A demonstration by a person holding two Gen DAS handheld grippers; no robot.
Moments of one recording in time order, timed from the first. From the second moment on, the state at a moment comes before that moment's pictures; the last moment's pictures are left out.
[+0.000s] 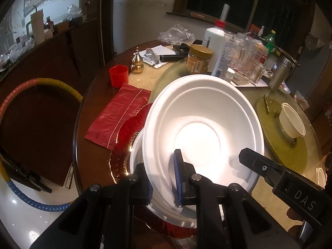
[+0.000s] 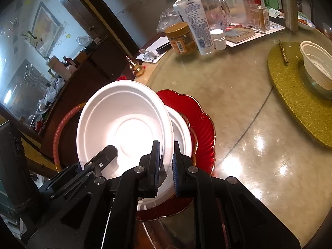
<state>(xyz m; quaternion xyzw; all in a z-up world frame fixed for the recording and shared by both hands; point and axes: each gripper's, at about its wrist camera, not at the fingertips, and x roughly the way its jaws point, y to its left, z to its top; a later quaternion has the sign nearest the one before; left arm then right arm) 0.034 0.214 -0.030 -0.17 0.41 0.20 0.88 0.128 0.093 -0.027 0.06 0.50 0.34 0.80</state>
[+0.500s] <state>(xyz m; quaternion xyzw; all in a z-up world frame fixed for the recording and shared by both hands) 0.036 0.215 -0.036 -0.17 0.41 0.20 0.87 0.129 0.095 -0.032 0.06 0.50 0.33 0.79</state>
